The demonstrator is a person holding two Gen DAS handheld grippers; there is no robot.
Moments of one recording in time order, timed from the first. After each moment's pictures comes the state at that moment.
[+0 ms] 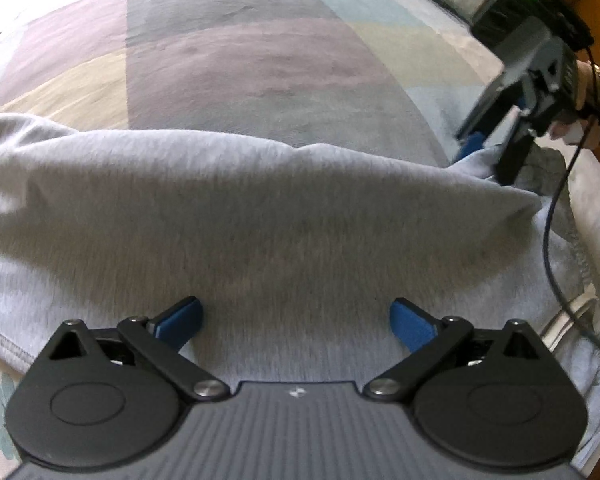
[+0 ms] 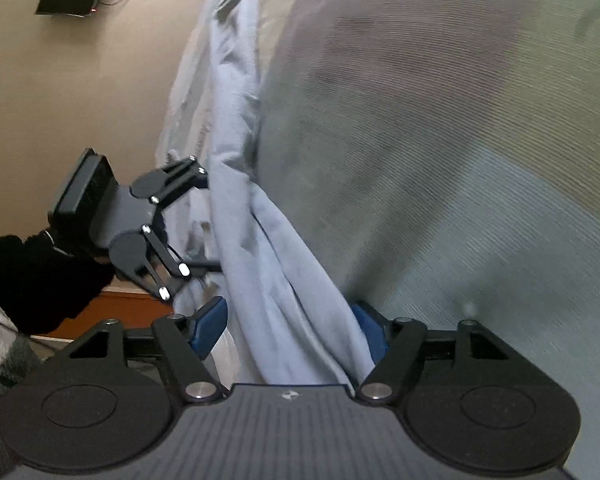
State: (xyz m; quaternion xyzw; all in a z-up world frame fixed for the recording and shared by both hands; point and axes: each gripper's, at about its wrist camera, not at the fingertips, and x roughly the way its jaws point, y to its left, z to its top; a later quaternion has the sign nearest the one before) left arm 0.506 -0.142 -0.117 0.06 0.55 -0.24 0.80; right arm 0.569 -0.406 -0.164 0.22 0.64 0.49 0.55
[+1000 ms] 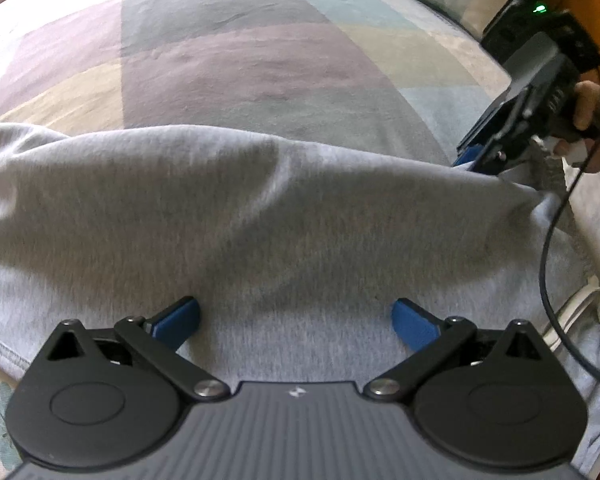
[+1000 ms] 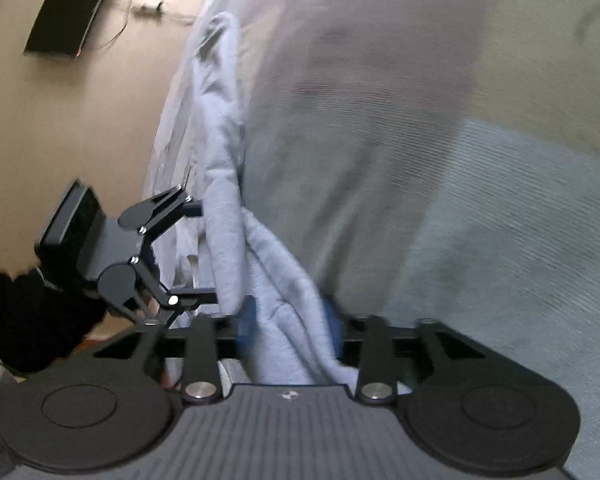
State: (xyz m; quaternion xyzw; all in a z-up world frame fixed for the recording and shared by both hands) left arm 0.503 -0.141 -0.123 0.06 0.53 -0.24 0.81; right arm 0.533 -0.415 -0.150 0.20 0.62 0.43 0.63
